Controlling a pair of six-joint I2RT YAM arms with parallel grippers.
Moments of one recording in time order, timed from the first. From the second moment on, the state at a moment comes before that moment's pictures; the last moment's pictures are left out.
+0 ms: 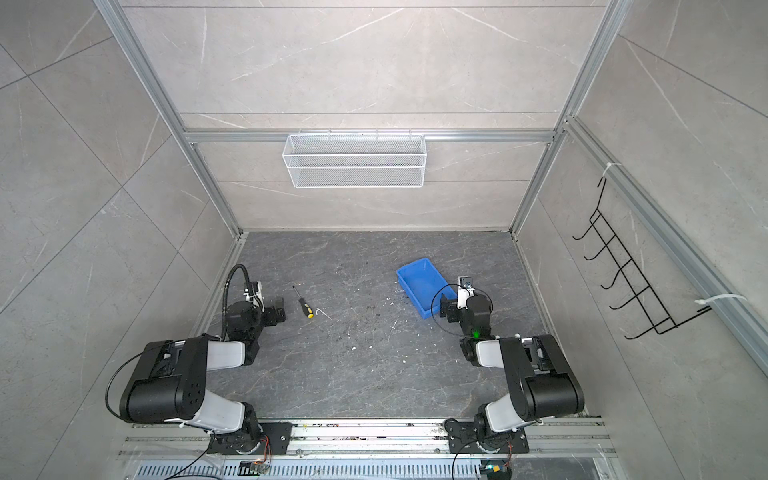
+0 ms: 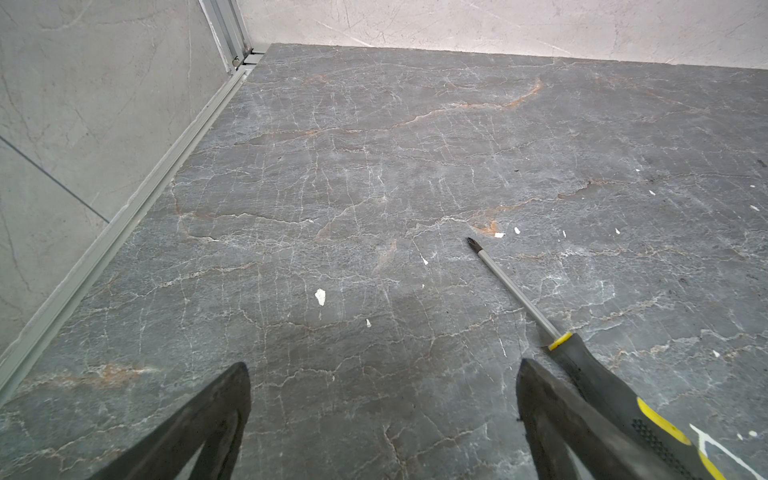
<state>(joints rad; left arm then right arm) 0.07 1.50 0.35 0.71 0.01 0.00 0.09 1.51 0.36 0.79 0.04 -0.03</state>
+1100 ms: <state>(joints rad) 0.04 1.10 0.49 0.13 -0.01 -0.10 0.09 1.00 0.44 0.33 0.05 -0.04</state>
